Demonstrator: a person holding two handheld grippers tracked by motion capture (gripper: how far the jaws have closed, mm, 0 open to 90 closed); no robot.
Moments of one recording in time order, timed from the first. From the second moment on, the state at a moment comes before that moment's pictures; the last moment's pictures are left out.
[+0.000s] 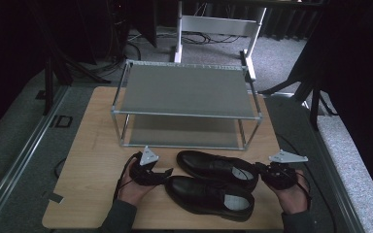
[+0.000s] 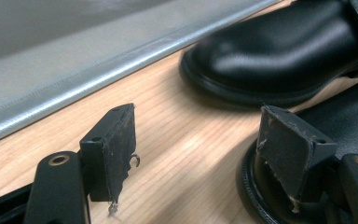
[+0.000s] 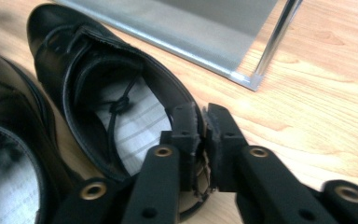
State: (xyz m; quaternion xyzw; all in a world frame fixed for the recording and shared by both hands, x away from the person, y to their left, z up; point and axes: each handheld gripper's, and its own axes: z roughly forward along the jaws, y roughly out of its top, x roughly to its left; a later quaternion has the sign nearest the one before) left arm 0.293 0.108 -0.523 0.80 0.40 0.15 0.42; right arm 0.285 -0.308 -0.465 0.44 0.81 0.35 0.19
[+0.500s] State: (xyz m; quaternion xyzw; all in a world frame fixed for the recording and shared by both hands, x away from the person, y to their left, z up) left arm 0.229 0.073 -0.510 0.81 0.34 0.12 0.46; right arm 0.279 -0.279 -0.462 0.33 0.85 0.39 0.13
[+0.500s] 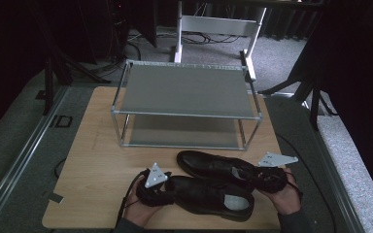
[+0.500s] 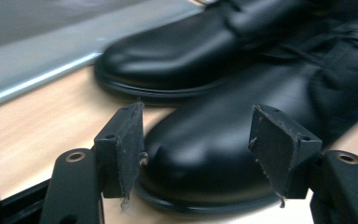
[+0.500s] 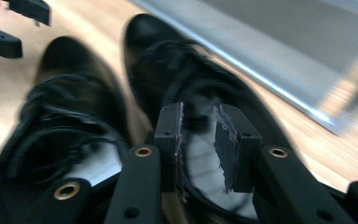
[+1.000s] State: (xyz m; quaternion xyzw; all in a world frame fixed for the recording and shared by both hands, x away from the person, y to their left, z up) left arm 0.209 0.043 -0.513 0.84 0.29 0.09 0.45; right arm 0.290 -0.258 -0.473 0.30 0.87 0.38 0.05
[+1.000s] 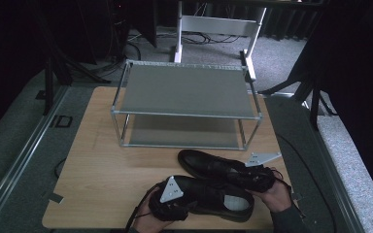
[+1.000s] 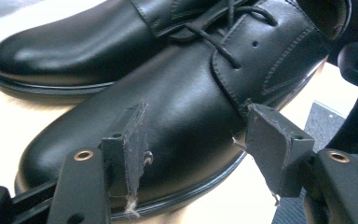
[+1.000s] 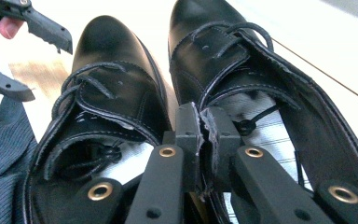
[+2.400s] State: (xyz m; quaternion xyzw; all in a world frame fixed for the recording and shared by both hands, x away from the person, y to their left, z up) left arm 0.209 0.055 -0.512 0.83 0.31 0.11 0.44; right arm 0.277 -0.275 -0.462 0.23 0.93 0.27 0.07
